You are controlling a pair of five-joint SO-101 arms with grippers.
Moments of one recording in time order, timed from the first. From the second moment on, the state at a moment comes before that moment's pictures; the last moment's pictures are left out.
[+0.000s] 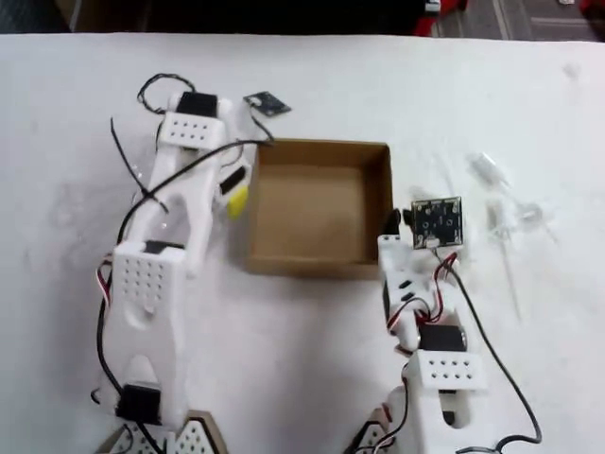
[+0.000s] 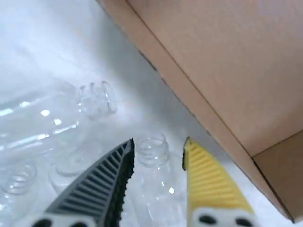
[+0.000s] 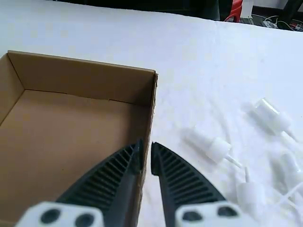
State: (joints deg) left arm 2.2 50.5 -48.0 99.4 -30.5; right arm -3.3 -59.3 85.1 7.5 8.6
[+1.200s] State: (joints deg) left arm 1.8 54.7 -48.4 99.7 -30.5; right arm -3.3 -59.3 85.1 7.5 8.6
